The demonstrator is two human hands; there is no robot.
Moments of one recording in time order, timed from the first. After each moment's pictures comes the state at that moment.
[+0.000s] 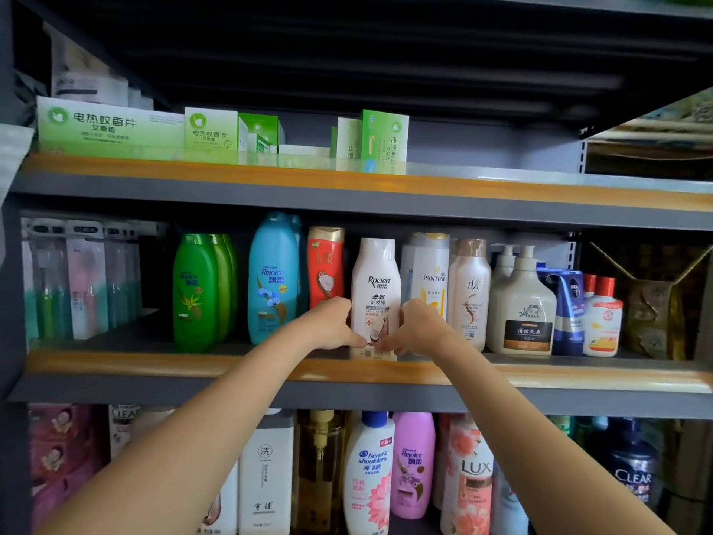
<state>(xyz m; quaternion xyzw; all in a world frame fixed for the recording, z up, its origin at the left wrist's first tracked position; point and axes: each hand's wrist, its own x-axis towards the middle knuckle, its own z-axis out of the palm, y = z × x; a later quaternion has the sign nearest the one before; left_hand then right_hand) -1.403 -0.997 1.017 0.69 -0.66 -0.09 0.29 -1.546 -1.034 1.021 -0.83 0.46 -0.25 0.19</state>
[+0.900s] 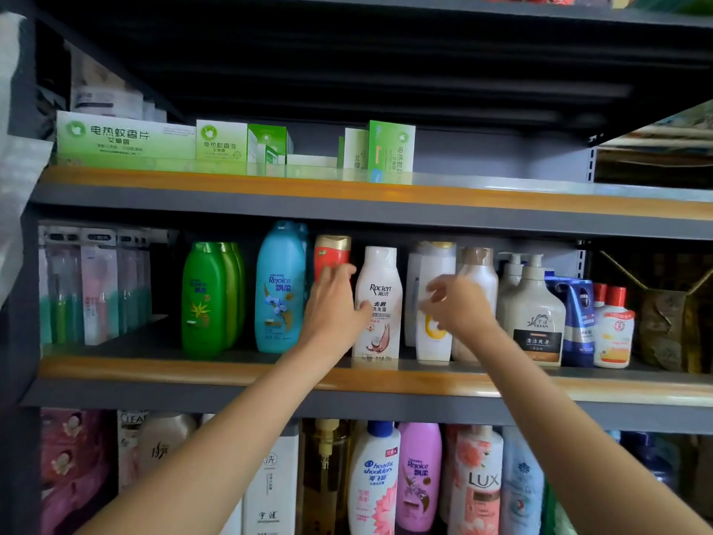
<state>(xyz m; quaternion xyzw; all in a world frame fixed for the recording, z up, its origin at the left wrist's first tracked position) -1.422 -0.983 1.024 0.65 -0.58 0.13 0.47 -1.573 -1.047 1.044 -0.78 0.47 -0.41 0.09</state>
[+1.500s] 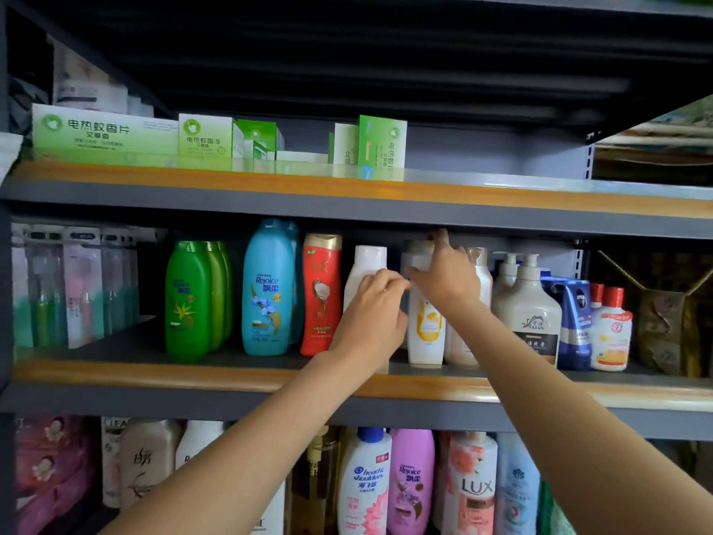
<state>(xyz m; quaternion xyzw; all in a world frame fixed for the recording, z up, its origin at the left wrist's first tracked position) -1.461 -1.000 1.019 0.55 -0.70 0.22 0.40 -1.558 -1.074 1.071 -0.75 0.50 -0.44 0.01</state>
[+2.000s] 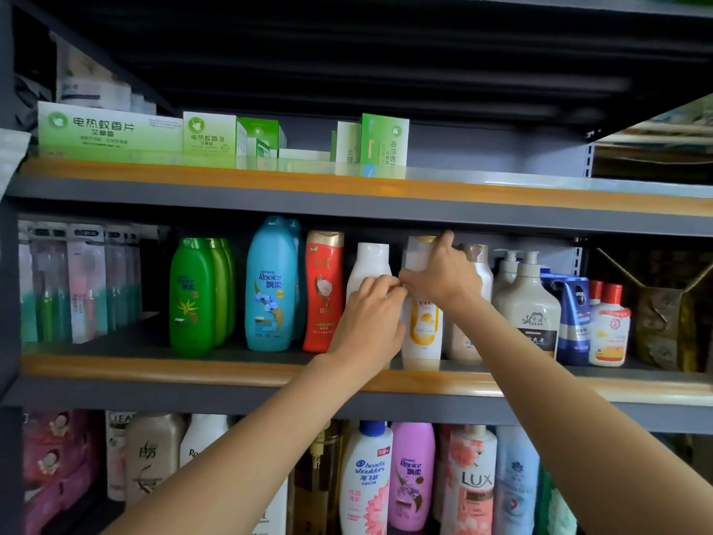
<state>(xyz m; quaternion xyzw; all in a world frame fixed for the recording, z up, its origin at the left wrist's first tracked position) -1.459 -0.997 1.010 0.57 -0.70 0.26 0.34 -1.558 -1.058 1.071 -0.74 0.52 -0.41 0.00</state>
